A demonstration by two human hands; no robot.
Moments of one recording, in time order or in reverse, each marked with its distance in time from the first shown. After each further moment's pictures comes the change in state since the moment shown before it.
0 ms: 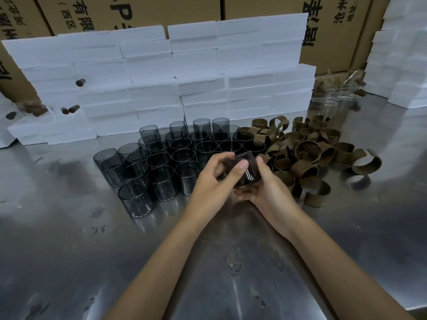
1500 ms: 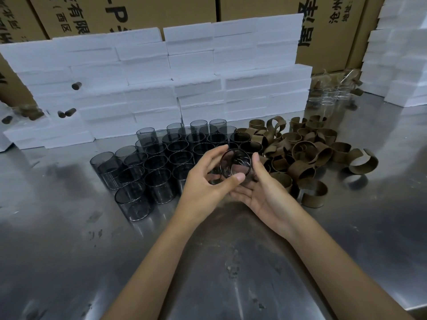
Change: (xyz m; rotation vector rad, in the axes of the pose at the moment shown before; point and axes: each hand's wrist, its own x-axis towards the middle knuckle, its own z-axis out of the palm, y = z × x) left_hand 0.001 0.005 -0.010 0.073 -0.008 0.088; right_hand 0.004 0.002 -0.010 0.133 -0.149 0.062
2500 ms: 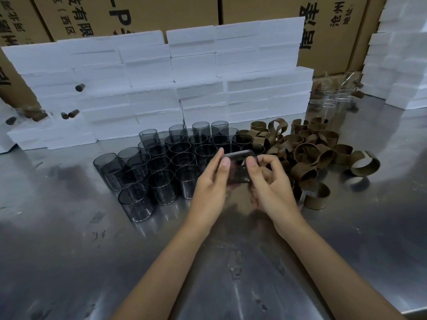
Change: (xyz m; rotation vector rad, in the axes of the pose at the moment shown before) left_hand -0.003 -0.004 0.015 -0.193 0.078 -0.112; right_hand -0.002 0.006 0.005 -0.394 0.240 -0.426
